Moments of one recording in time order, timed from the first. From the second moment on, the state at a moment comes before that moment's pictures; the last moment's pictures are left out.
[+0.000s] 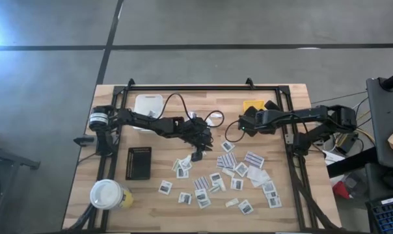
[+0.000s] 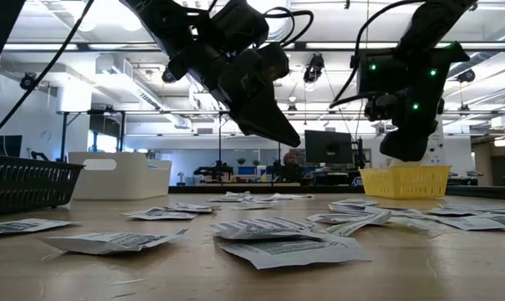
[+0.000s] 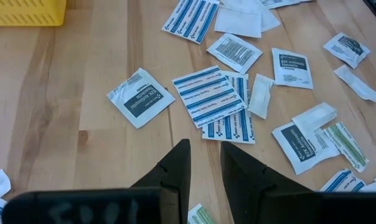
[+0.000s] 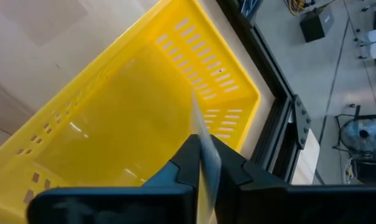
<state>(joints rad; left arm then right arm) 0.07 1.82 1.17 -0.02 0.24 0.05 -0.23 1.40 0.71 -0.83 0.78 0.50</state>
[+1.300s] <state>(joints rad) 0.07 1.83 1.17 -0.14 0.24 -0.03 0.07 0.92 0.68 -0.73 0.51 0.64</state>
